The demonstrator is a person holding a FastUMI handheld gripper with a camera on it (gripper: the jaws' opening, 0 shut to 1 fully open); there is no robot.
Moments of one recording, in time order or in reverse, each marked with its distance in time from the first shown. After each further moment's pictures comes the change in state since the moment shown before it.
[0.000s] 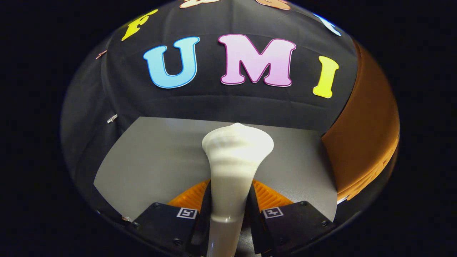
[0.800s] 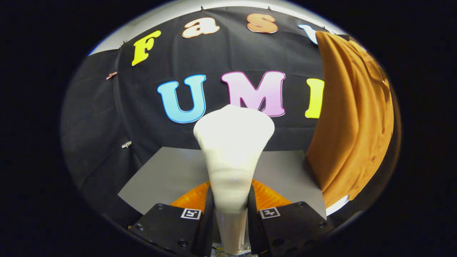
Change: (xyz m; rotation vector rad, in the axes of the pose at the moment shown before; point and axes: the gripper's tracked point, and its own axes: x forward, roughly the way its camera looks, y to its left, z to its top) arm -0.113 0.004 0.034 0.090 -0.319 0.017
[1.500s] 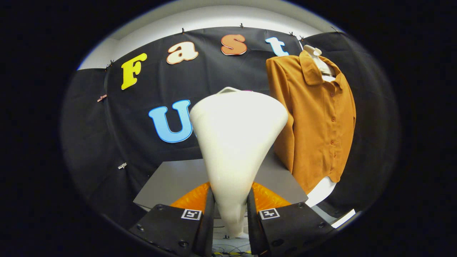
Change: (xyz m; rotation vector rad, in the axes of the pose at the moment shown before) arm -0.129 0.002 -0.004 0.115 -0.151 -0.159
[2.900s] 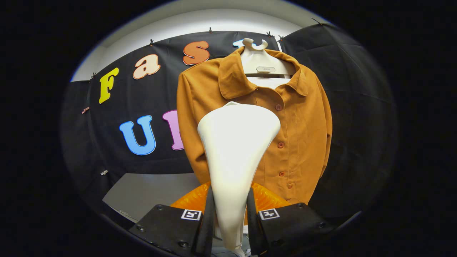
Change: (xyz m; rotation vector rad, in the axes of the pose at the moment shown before) arm 0.071 -0.242 0.075 0.015 -0.026 -0.043
